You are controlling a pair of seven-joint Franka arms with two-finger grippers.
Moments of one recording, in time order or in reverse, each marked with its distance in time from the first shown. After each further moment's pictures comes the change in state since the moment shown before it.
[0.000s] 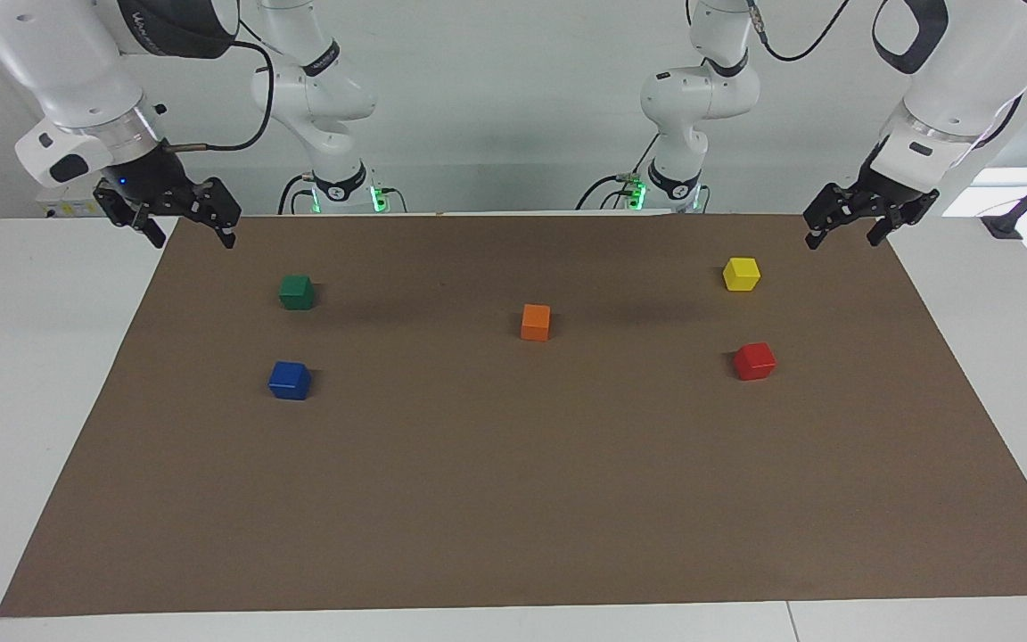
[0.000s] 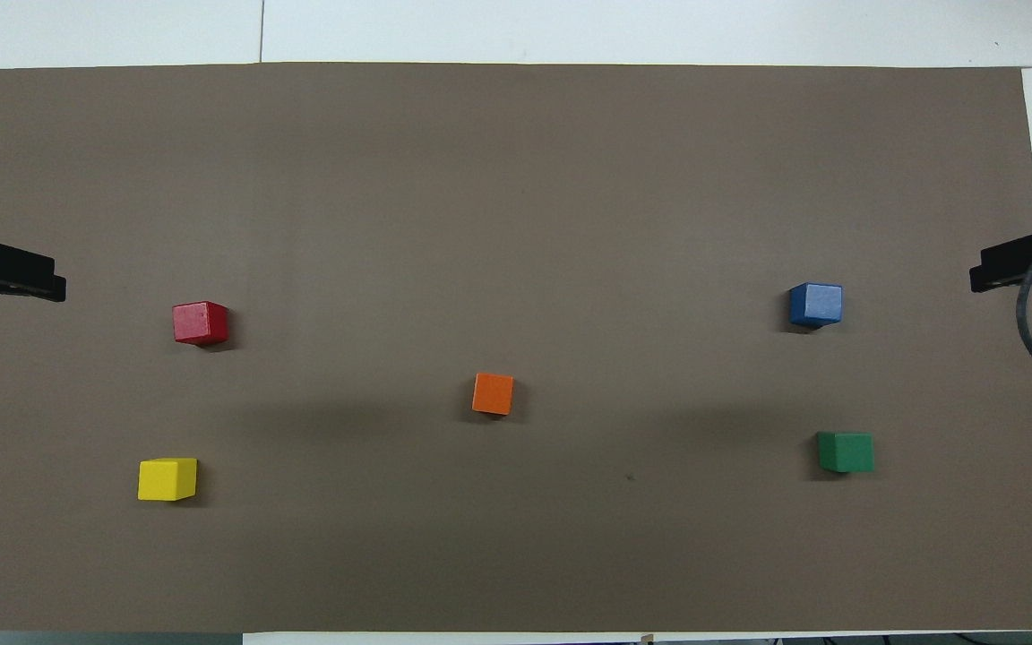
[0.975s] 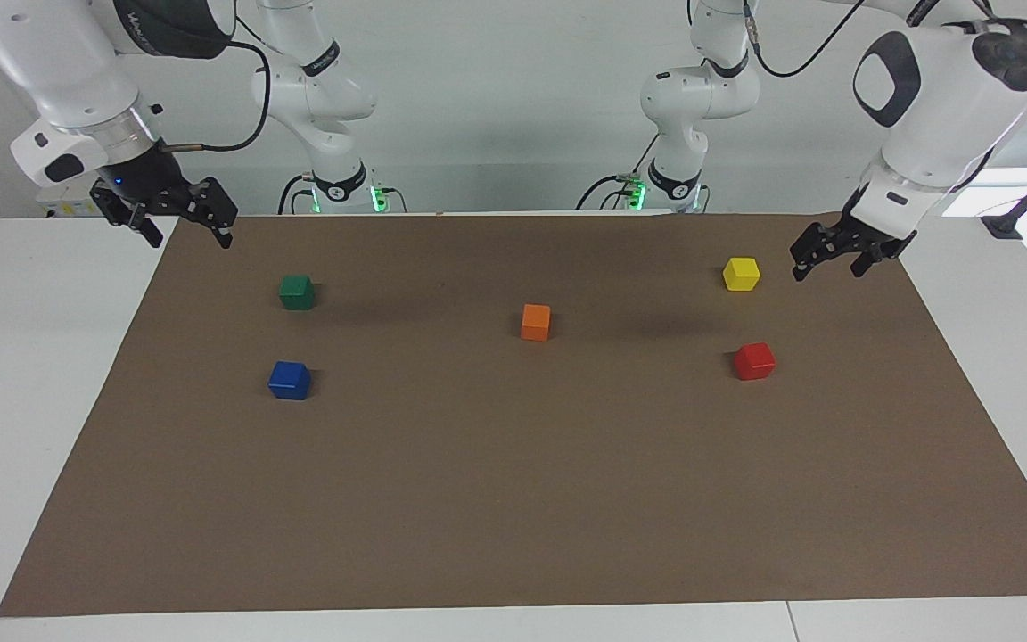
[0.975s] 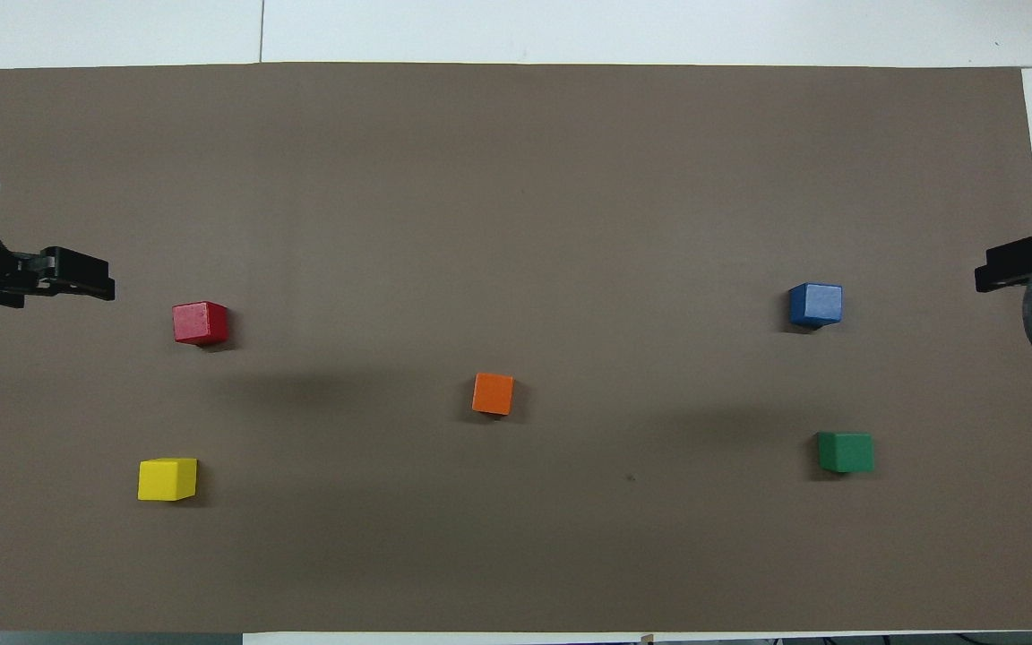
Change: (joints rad) left arm -0.002 0.036 0.004 -0.190 0.000 0.221 -0.004; right arm -0.007 0.000 -0.002 -0.001 0.001 -0.001 0.000
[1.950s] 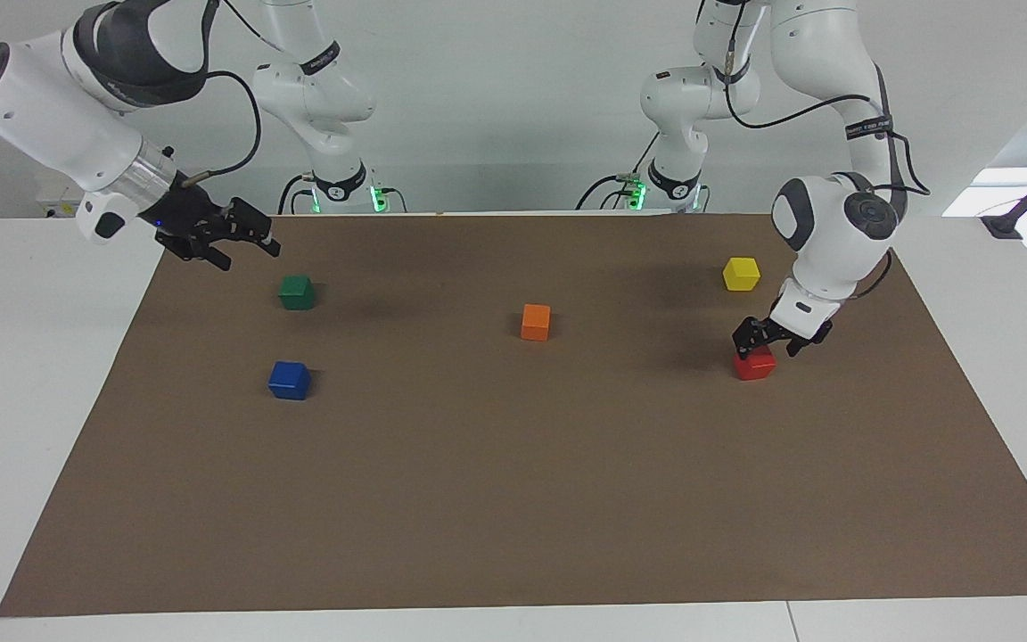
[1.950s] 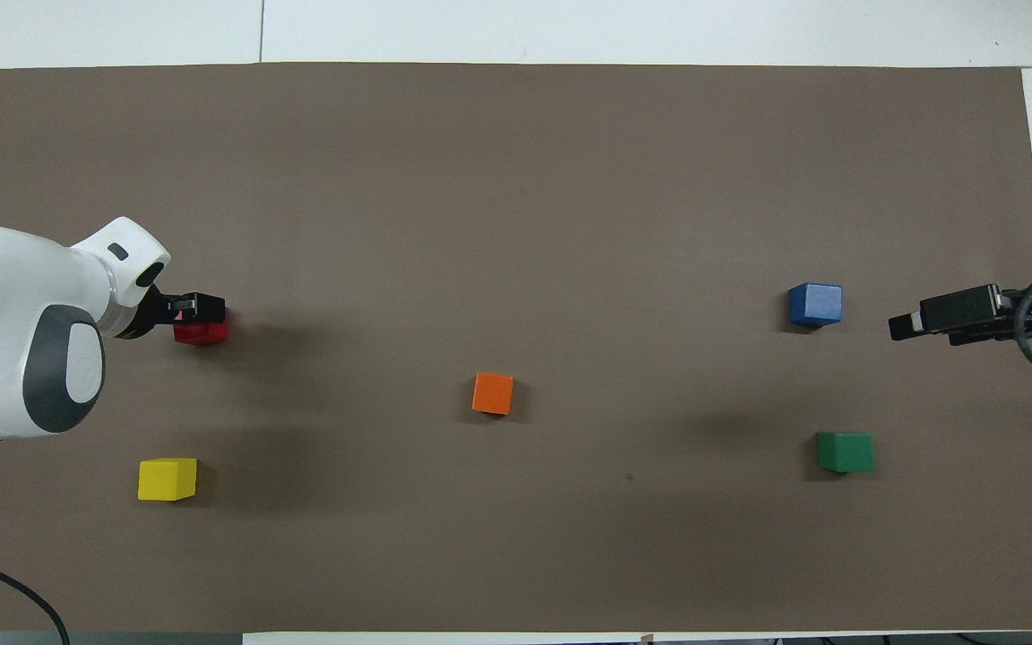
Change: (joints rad) left arm -0.019 0.129 -0.001 -0.363 0.000 0.535 -0.002; right arm -0.137 -0.013 -0.002 -0.301 0.459 0.068 -0.275
